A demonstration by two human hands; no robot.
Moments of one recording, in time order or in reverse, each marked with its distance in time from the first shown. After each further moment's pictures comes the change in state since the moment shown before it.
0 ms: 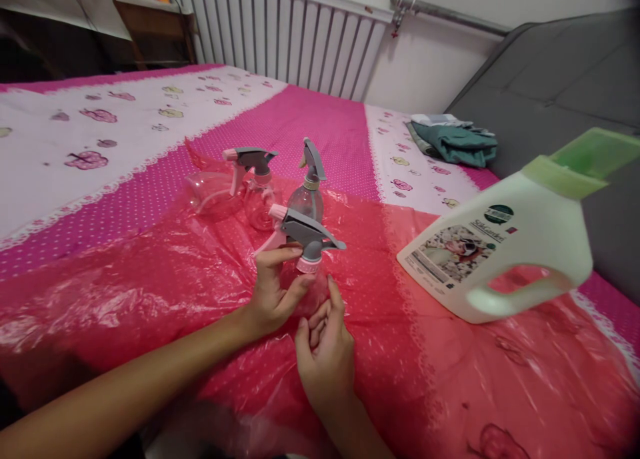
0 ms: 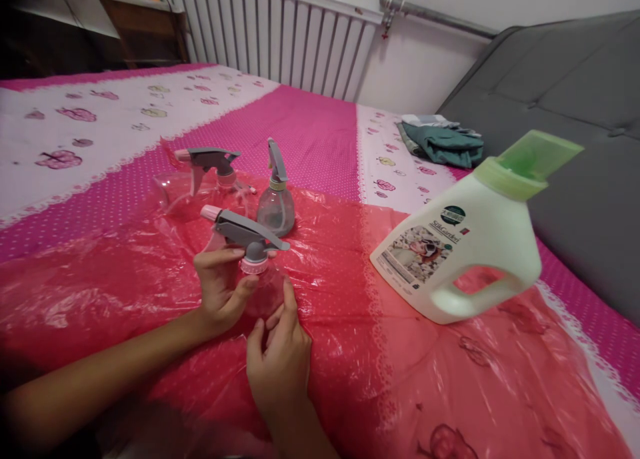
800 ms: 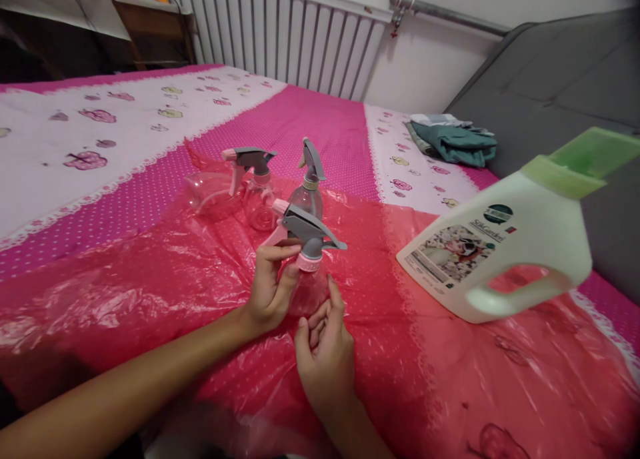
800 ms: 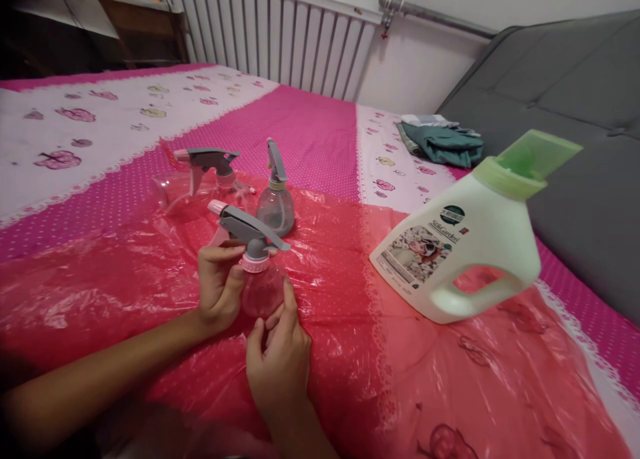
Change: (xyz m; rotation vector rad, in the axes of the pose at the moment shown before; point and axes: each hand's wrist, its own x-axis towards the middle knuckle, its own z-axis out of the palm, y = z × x) left_hand 0.018 0.019 0.006 0.072 0.019 0.032; right_hand 0.000 -0.001 0.000 0.032 -0.003 0.033
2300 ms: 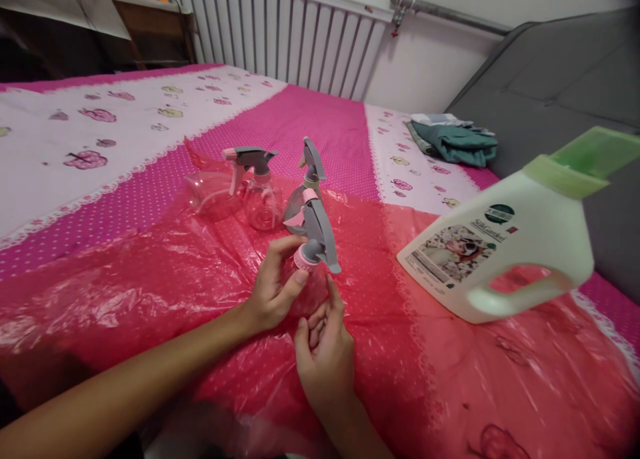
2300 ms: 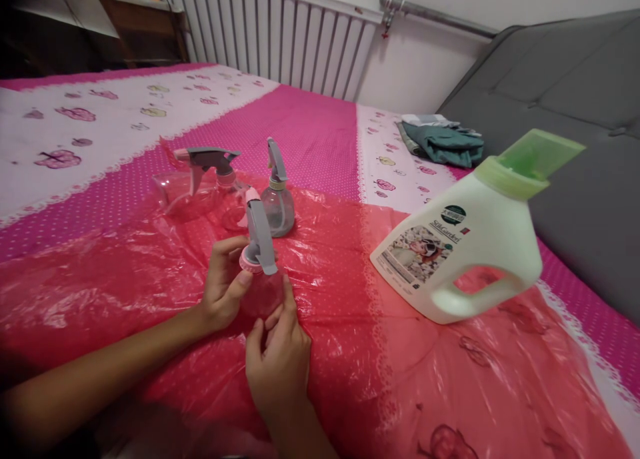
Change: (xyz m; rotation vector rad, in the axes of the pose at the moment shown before) left_hand 0.001 0.000 -0.006 -0.065 -0.160 -0.131; right_hand 0.001 -0.002 0.000 0.013 -0.006 -0.011
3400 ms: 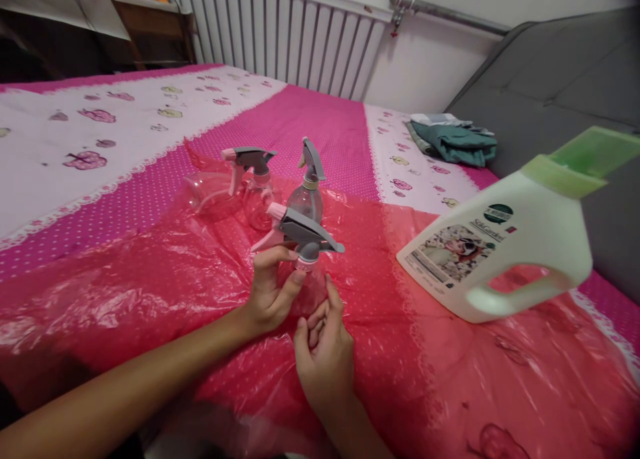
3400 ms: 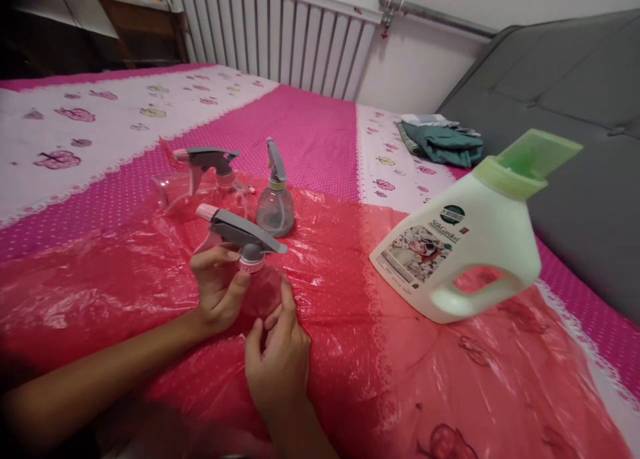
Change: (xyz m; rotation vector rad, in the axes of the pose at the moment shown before) left_hand -0.010 -0.012 0.002 0.120 0.167 0.195; right_hand 0.001 0.000 -0.001 -0.049 0.013 -0.037
